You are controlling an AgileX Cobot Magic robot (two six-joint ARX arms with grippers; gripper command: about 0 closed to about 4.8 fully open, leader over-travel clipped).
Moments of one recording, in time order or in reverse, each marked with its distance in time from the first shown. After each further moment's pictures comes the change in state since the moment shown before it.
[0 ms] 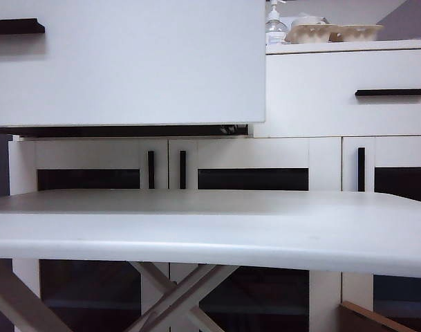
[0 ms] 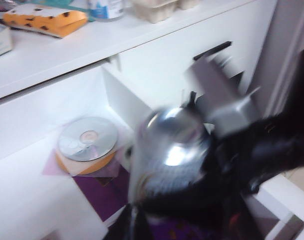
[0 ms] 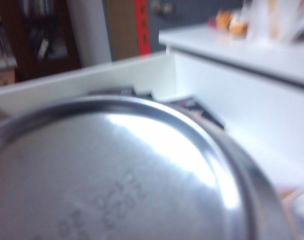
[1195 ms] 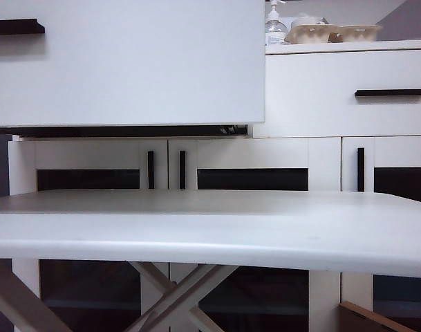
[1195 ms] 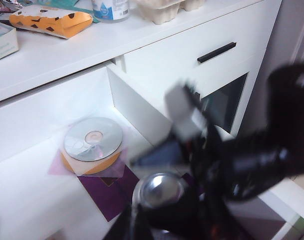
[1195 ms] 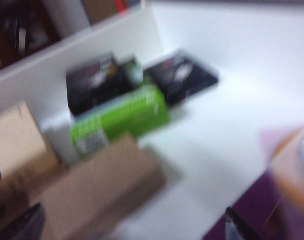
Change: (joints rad) left arm 0.005 0.000 -0.002 0.007 -0.002 0.001; right arm 0.010 0.061 0.098 -0.169 0.080 0.156
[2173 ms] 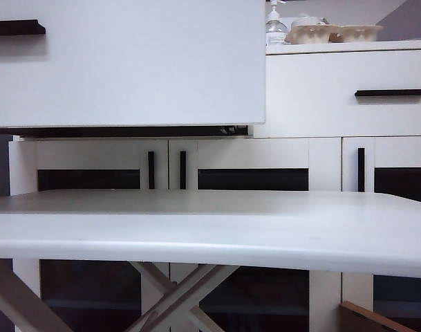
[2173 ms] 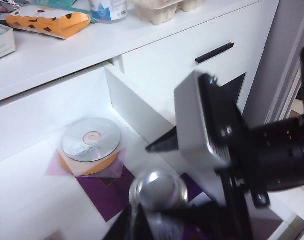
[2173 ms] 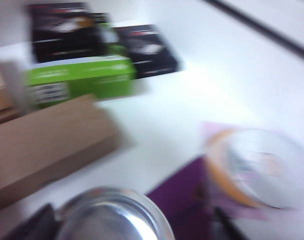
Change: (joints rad) left arm 0.000 0.000 0.000 0.000 0.008 -0.001; right arm 0.055 -0.011 0.192 -0.369 0.272 -0.385
